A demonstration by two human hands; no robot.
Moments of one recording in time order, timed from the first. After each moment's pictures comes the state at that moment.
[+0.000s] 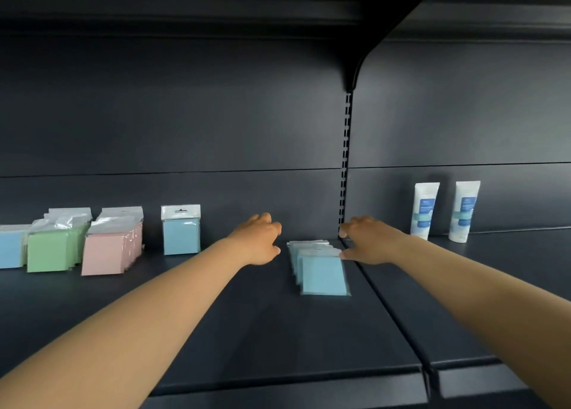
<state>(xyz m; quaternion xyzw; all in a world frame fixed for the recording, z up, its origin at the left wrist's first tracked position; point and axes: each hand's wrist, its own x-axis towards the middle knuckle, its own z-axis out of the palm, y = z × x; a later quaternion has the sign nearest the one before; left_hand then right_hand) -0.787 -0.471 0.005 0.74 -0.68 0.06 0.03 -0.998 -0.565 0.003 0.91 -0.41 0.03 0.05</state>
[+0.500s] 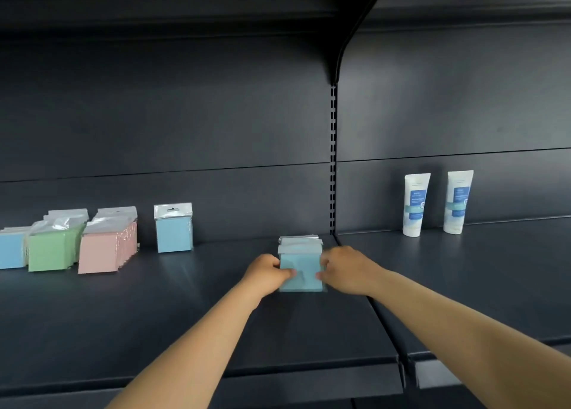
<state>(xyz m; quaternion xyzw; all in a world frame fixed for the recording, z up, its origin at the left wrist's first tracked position) -0.838 -0.478 -0.068 0.76 -0.48 -0.25 0.36 -0.999 -0.551 -0.054 0.91 -0.40 0.10 -0.10</state>
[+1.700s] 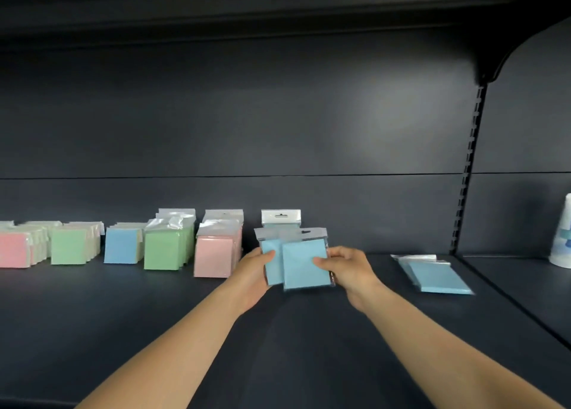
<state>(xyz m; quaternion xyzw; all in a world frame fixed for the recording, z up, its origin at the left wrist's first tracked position) -0.599 -0.396 -0.059 0.49 -0.31 -0.47 0.67 -0.753 -0.484 -0.059 0.60 -0.37 0.38 -0.60</state>
